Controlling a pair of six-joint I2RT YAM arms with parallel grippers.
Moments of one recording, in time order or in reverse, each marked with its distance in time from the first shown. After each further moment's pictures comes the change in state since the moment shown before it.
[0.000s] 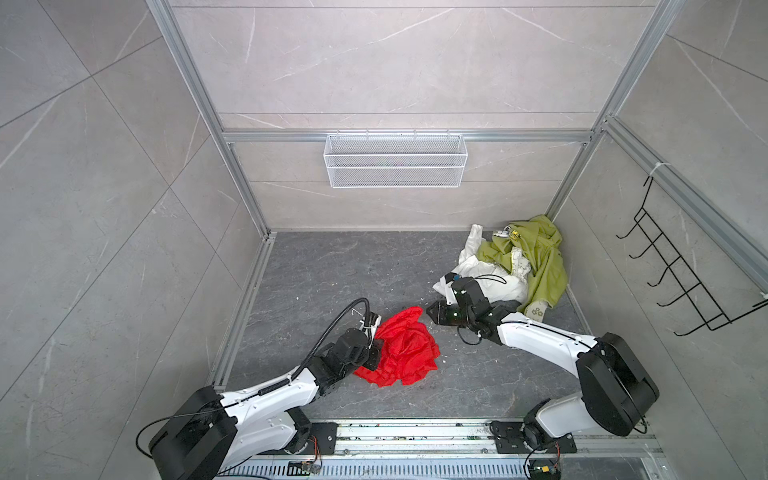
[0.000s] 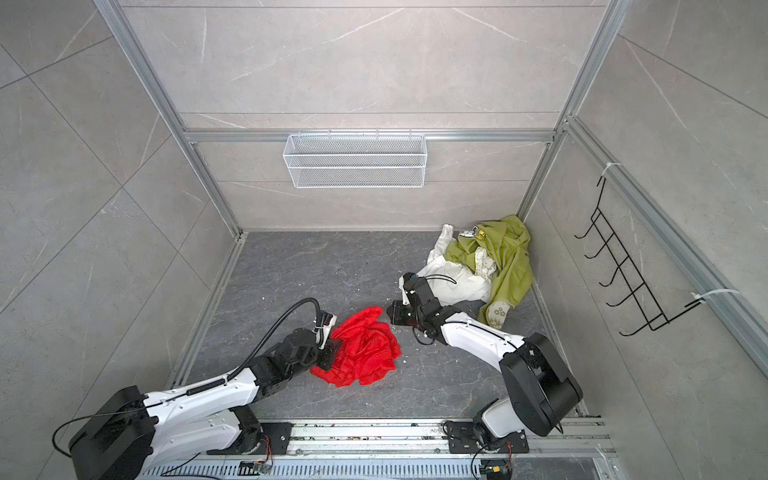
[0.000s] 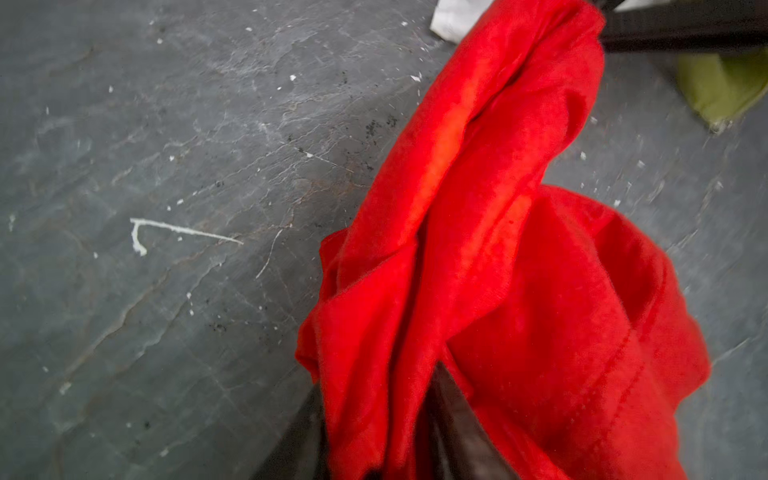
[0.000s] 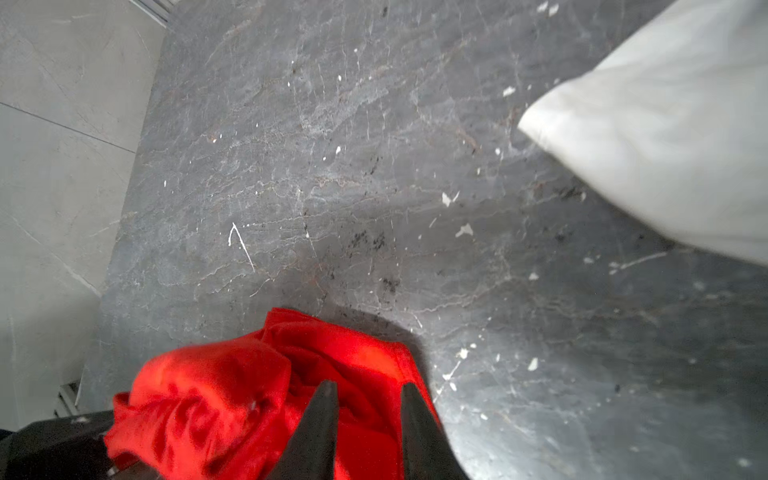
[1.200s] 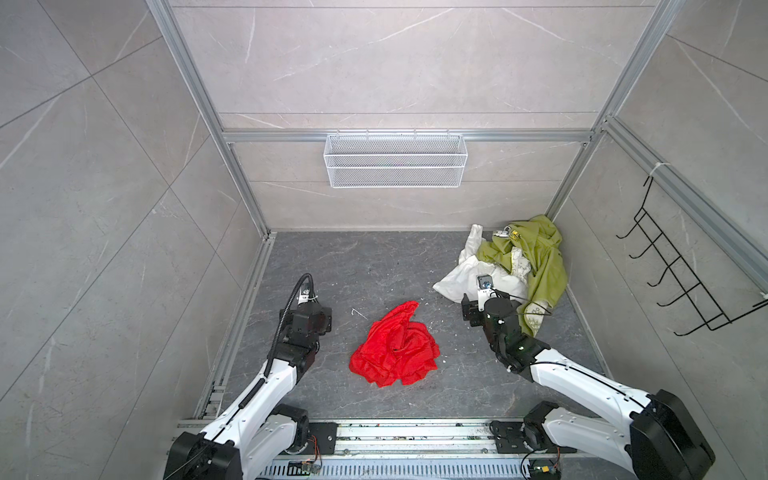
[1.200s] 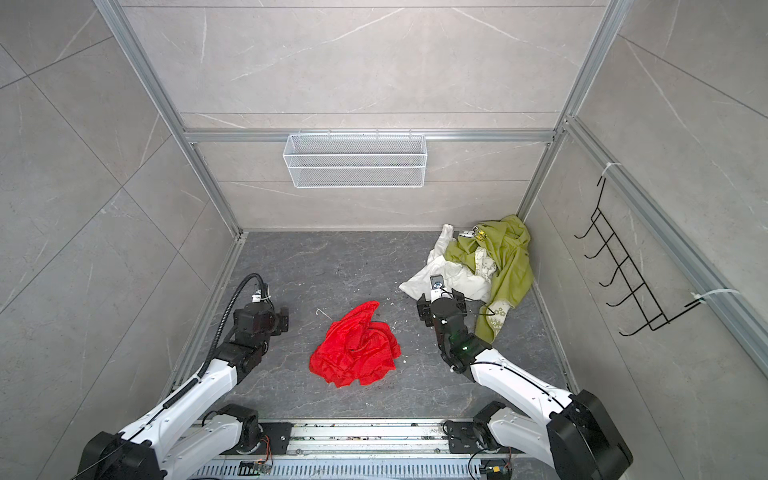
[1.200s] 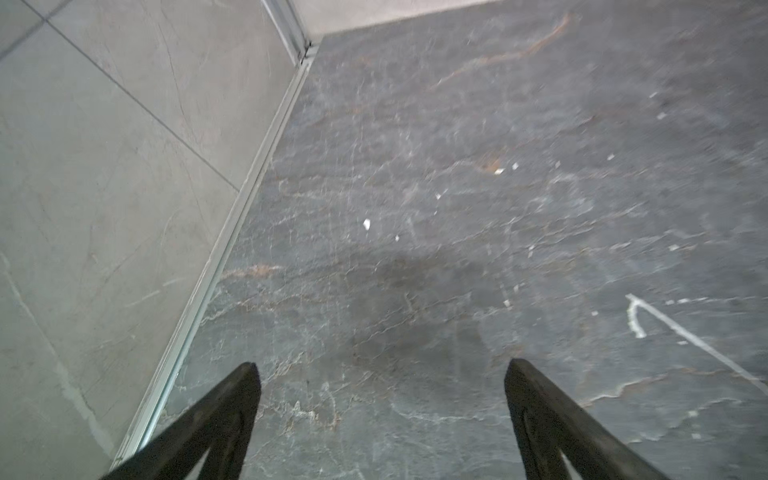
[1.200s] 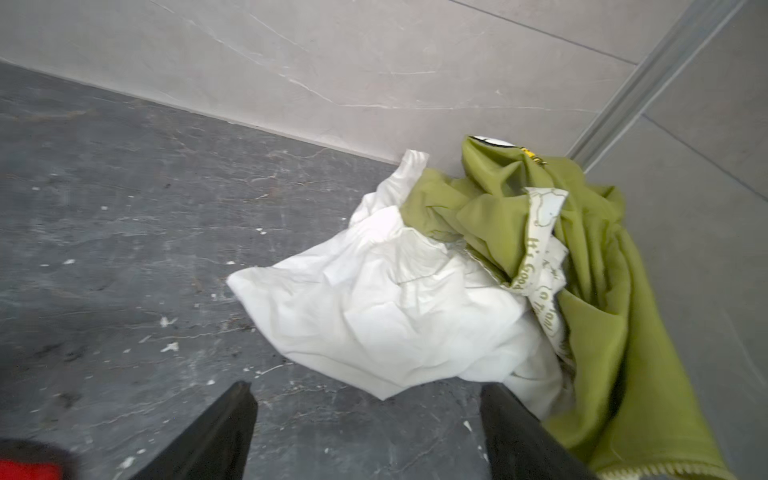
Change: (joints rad) left arm 0.600 -0.043 0.053 -0.094 -0.333 0.265; right arm -0.010 -0.337 -0.396 0.383 0.762 -0.637
